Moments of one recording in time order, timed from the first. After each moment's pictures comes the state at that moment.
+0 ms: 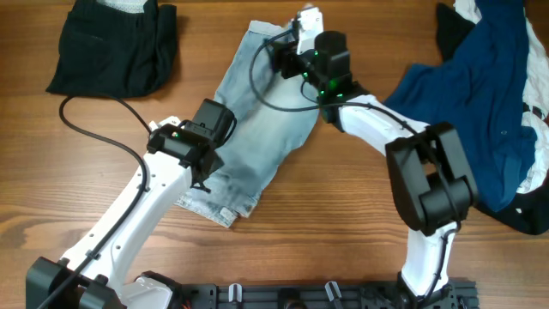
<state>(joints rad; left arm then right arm) -0.41 1.43 1.06 -1.10 -0.38 -1.02 0.40 2.08 1.31 0.49 -0.18 0.19</state>
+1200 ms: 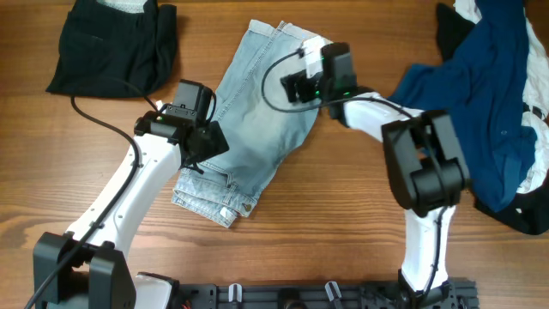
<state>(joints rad) -0.27 1.53 1.08 -0.89 -0.16 -0.67 0.33 2.21 1.34 0.17 -0.18 -0.04</state>
